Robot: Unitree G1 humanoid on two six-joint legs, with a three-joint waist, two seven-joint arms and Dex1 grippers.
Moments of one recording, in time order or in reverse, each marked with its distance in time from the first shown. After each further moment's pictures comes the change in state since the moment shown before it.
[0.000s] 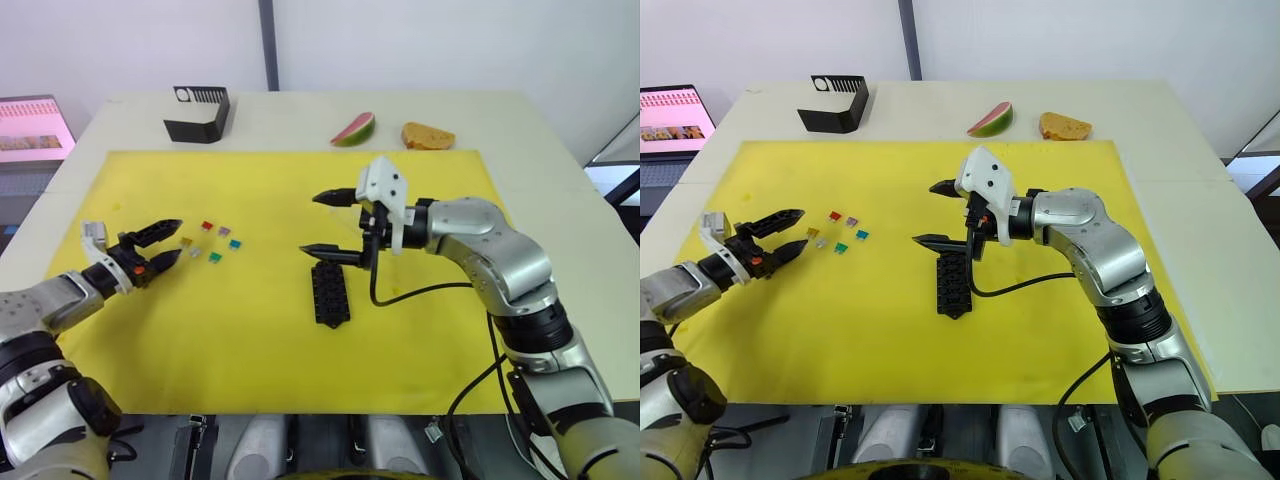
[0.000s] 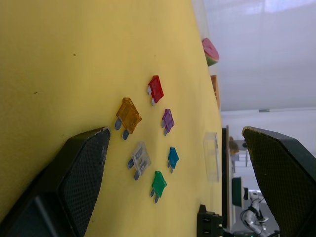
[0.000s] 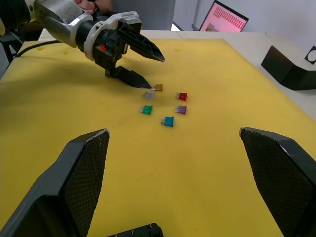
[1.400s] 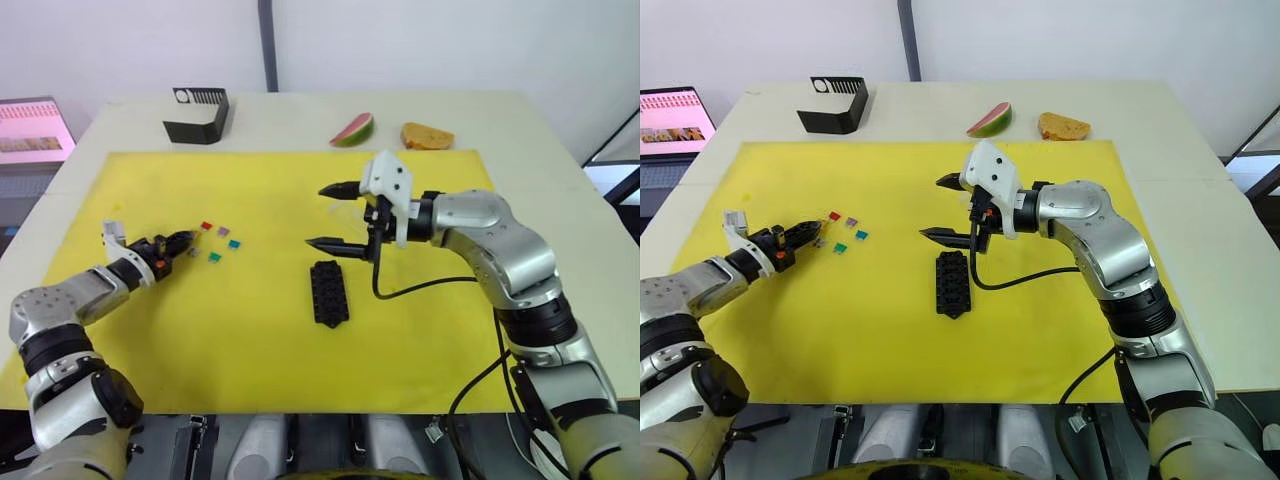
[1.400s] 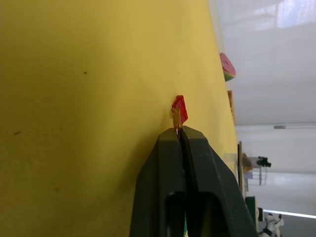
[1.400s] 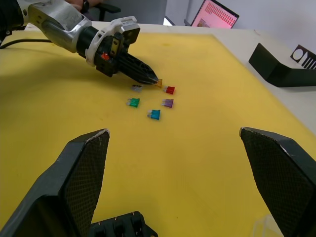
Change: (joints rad) left arm -0.034 -0.091 -0.010 0.034 0.071 -0.168 0.060; right arm -0.025 -0.020 -0.006 0.034 -0.038 -0.020 0.024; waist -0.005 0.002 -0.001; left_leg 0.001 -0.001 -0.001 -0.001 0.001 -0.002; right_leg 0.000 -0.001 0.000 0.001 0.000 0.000
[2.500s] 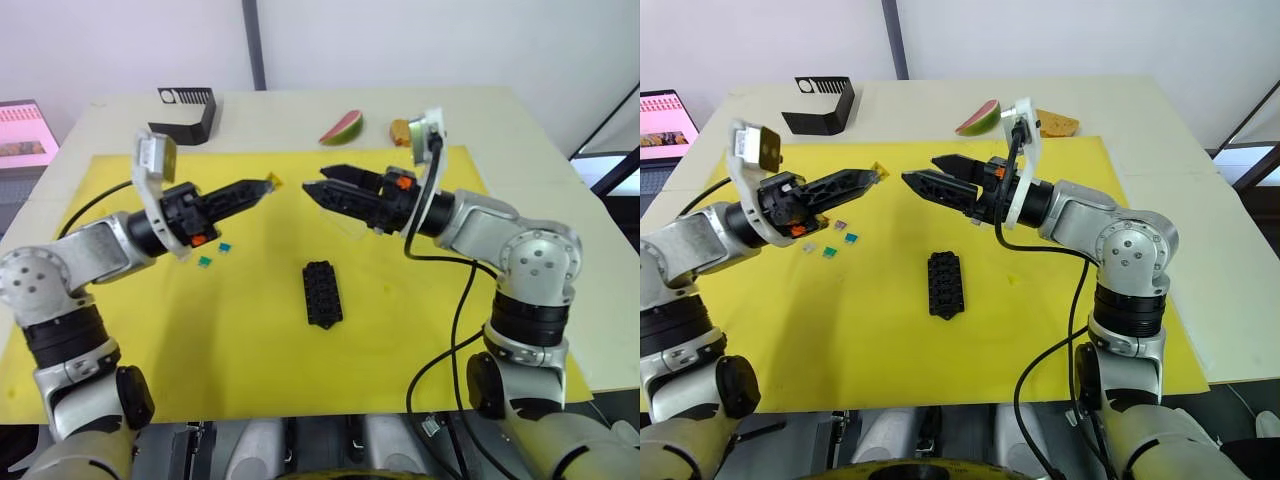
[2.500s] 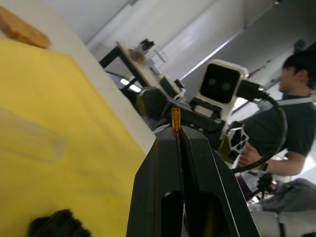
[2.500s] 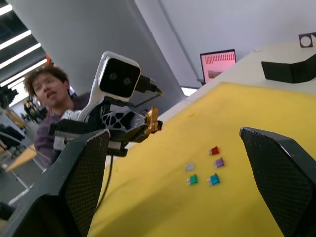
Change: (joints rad) left arm -0.047 -0.052 -0.305 -0.673 -0.745 0.126 0.135; right arm -0.019 0.287 -0.446 -0.066 0.689 0.599 -0.484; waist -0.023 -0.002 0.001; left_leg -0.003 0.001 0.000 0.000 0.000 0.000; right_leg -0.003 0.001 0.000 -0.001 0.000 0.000
